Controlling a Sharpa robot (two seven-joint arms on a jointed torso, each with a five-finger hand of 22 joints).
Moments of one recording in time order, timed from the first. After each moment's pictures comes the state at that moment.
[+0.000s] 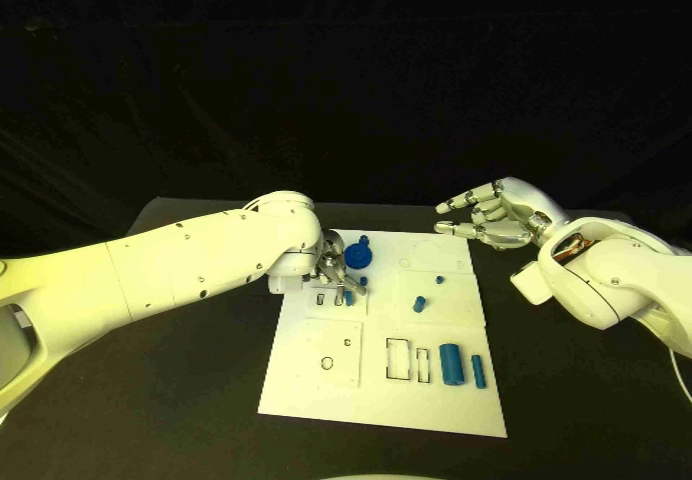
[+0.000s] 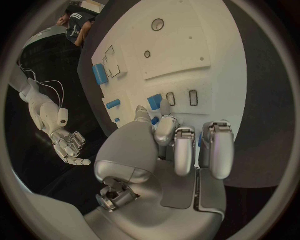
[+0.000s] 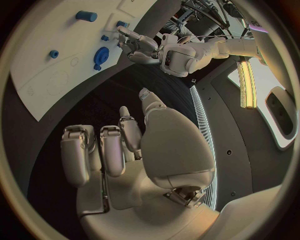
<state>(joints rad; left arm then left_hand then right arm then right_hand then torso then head) 1.31 -0.53 -0.03 1.33 -1.04 0.33 -0.70 1.21 0.16 -0.30 0.27 0.07 0.92 0.06 0.63 0.55 1.35 -0.01 1.24 1.18 1.46 -0.06 1.57 1.31 0.03 1.47 0.04 1.53 1.31 1.22 -0.98 0.03 1.67 -0.85 -0.40 0.04 1.36 -0.07 0.06 0.15 0.28 0.97 0.15 0.07 0.11 1.41 0.07 1.21 1.31 1.46 -0.01 1.48 1.31 0.03 1.47 0.10 1.50 1.31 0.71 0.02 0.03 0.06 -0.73</state>
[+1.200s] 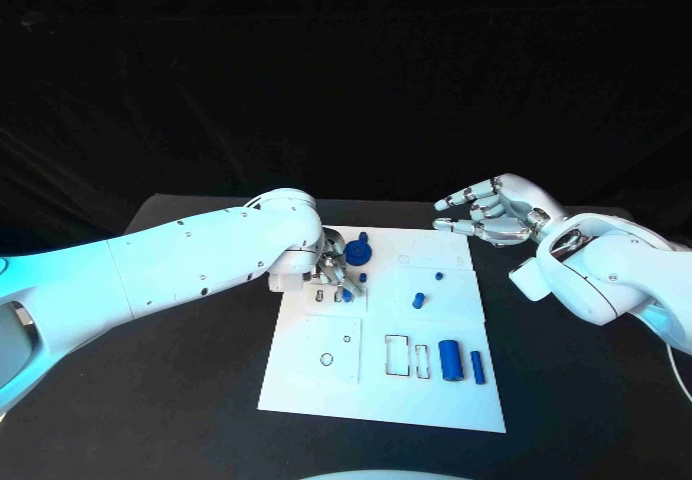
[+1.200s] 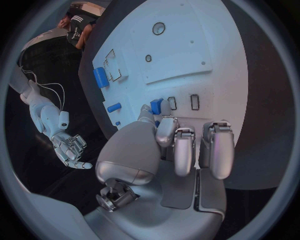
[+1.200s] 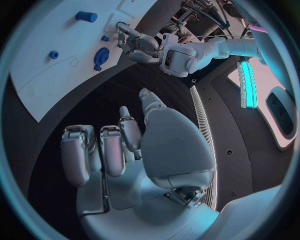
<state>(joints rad) 1.31 -0.53 -0.03 1.33 -1.04 0.35 -0.70 1.33 0.16 -0.16 0.20 0.08 0.89 0.05 0.63 0.59 1.35 -0.02 1.25 1.18 1.46 -0.07 1.57 1.31 0.03 1.47 0.04 1.53 1.31 1.22 -0.98 0.03 1.67 -0.85 -0.39 0.04 1.36 -0.07 0.06 0.15 0.28 0.97 0.15 0.07 0.11 1.41 0.07 1.21 1.31 1.46 -0.01 1.48 1.31 0.03 1.47 0.10 1.50 1.31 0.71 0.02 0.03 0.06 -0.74</state>
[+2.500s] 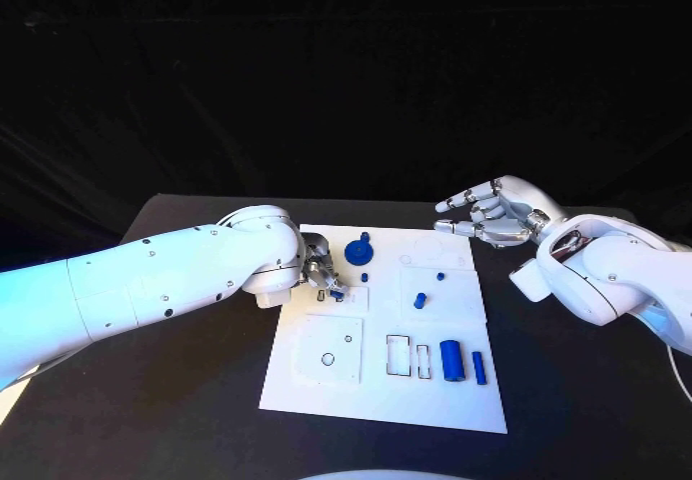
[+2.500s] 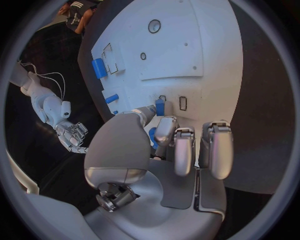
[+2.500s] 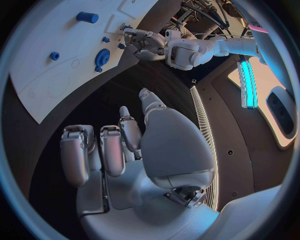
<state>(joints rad) 1.27 -0.65 -0.03 1.46 -1.04 0.14 -0.70 1.25 -0.09 0.51 0.21 0.13 0.87 0.06 0.63 0.67 1.36 -0.02 1.23 1.19 1.47 -0.07 1.57 1.31 0.03 1.46 0.03 1.53 1.31 1.22 -0.98 0.03 1.66 -0.85 -0.38 0.04 1.36 -0.07 0.06 0.15 0.28 0.97 0.15 0.07 0.11 1.41 0.07 1.21 1.31 1.46 -0.01 1.48 1.31 0.03 1.46 0.10 1.50 1.31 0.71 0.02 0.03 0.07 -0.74</state>
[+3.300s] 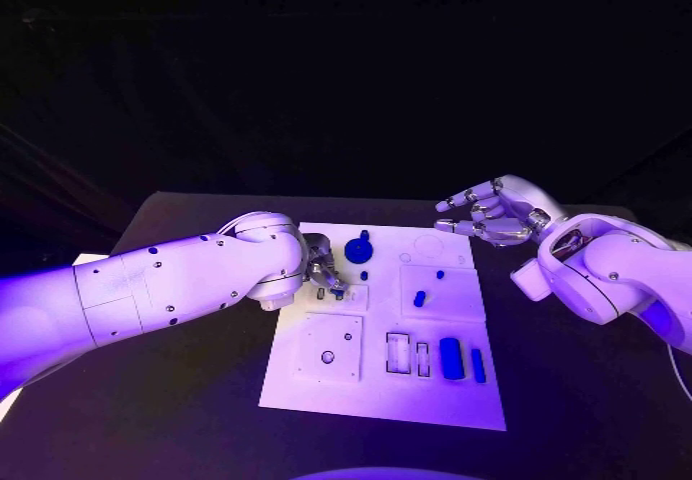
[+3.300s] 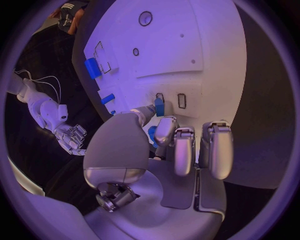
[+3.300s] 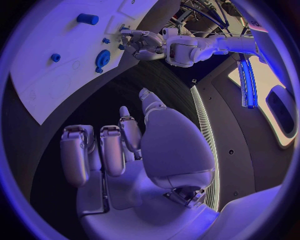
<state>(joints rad) 1.24 -0.65 -0.02 1.47 -1.13 0.09 -0.69 1.23 -0.11 0.53 0.20 0.13 0.86 0.06 0.63 0.68 1.37 -0.02 1.23 1.19 1.47 -0.07 1.57 1.31 0.03 1.46 0.03 1.53 1.31 1.22 -0.98 0.03 1.66 -0.84 -0.38 0.04 1.36 -0.07 0.06 0.15 0.28 0.97 0.15 0.07 0.11 1.41 0.07 1.21 1.31 1.46 -0.01 1.48 1.31 0.03 1.46 0.10 1.50 1.31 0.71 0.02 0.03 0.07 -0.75</state>
